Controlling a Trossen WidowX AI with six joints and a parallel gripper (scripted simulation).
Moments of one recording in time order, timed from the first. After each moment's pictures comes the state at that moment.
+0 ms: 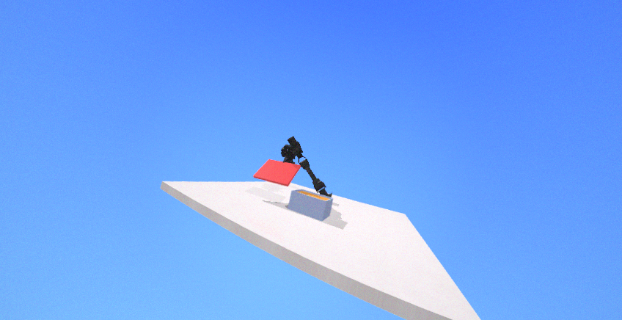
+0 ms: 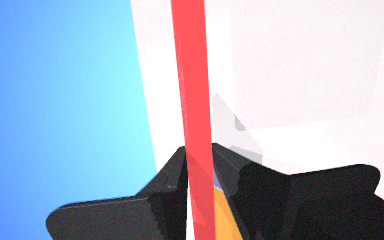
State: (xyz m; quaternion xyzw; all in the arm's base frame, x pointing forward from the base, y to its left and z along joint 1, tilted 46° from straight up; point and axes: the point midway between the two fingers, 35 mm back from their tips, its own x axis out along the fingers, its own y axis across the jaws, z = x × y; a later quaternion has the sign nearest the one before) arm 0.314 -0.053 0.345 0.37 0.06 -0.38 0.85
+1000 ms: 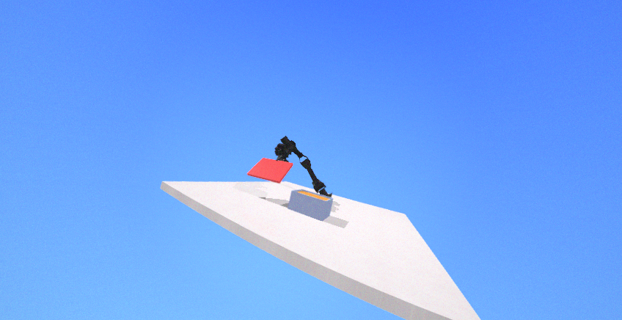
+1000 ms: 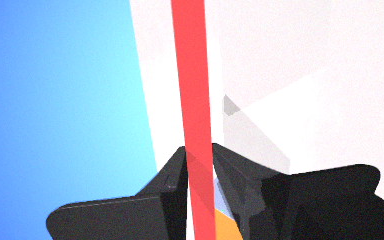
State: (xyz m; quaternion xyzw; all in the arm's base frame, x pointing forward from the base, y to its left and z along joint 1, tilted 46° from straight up) arm 0.295 -0.092 0.390 0.37 0.06 -0.38 0.85
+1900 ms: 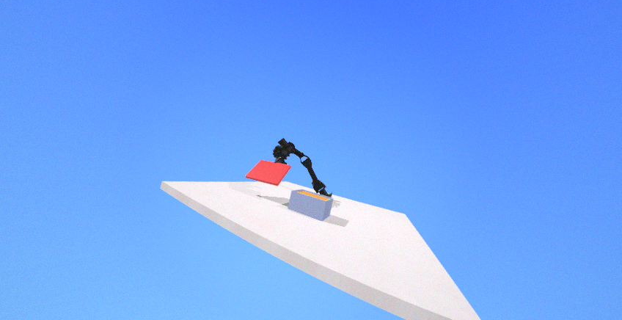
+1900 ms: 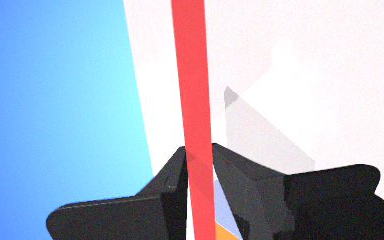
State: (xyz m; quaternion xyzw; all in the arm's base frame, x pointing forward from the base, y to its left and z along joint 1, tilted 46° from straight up) arm 0.291 -0.113 0.388 0.37 0.06 -0.38 0.84
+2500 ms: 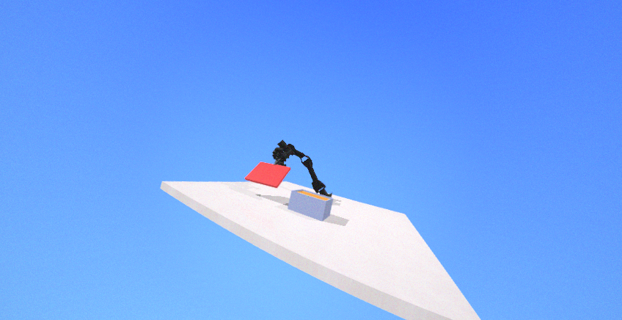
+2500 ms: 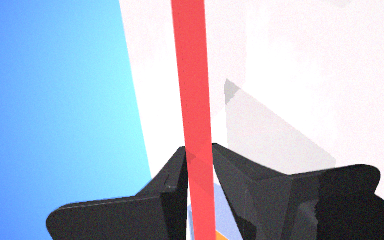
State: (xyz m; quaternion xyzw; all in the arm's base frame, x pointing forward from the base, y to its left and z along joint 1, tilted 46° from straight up) arm 0.288 -0.123 0.379 0.37 0.06 -0.38 0.84
